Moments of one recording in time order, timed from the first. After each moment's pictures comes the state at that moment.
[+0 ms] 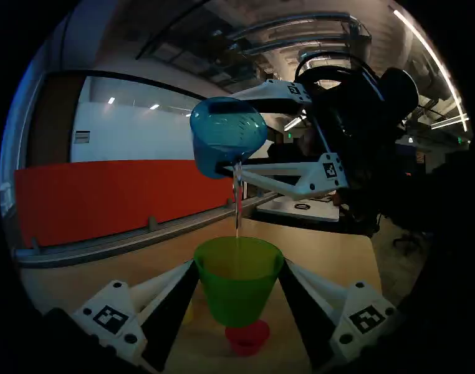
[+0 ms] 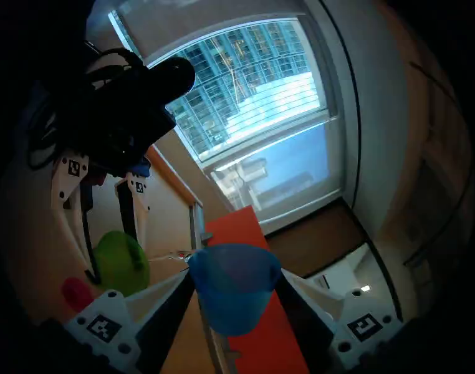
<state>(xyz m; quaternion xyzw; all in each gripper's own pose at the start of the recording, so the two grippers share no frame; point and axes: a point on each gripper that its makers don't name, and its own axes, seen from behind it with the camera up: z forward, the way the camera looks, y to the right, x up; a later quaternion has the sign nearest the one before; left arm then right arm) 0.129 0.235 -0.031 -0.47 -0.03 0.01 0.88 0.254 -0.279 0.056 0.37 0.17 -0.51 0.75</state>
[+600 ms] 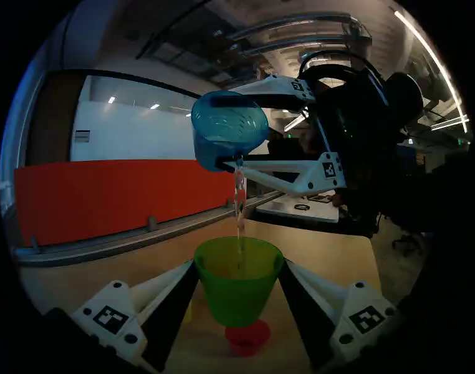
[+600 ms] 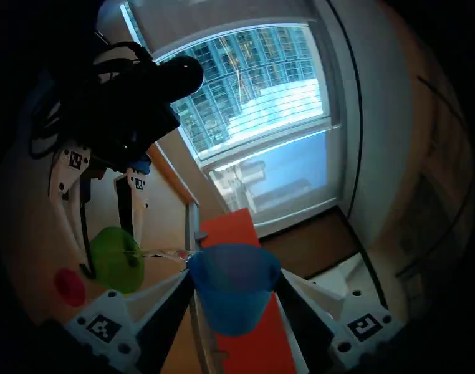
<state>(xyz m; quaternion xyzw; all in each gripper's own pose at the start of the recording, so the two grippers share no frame) 0.127 0.236 -0.030 -0.47 -0.03 0.01 0.88 0.261 -0.279 0.060 0.36 0.19 -0.54 0.74</state>
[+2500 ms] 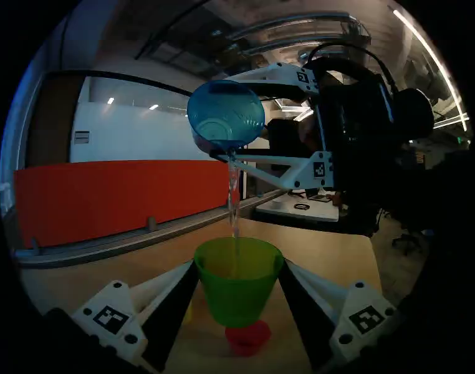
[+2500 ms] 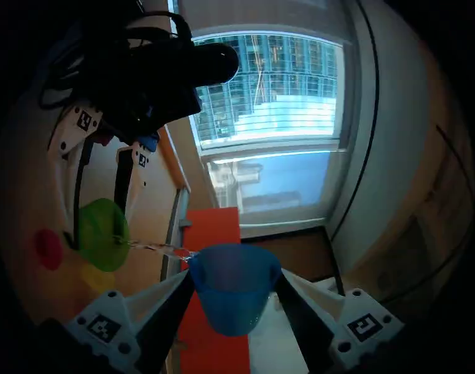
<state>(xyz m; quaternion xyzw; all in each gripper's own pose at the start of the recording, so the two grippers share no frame) 0.127 0.236 -0.030 -0.47 -0.03 0.01 0.88 0.277 -0.285 0.066 0.31 0.24 -0.62 0.68</state>
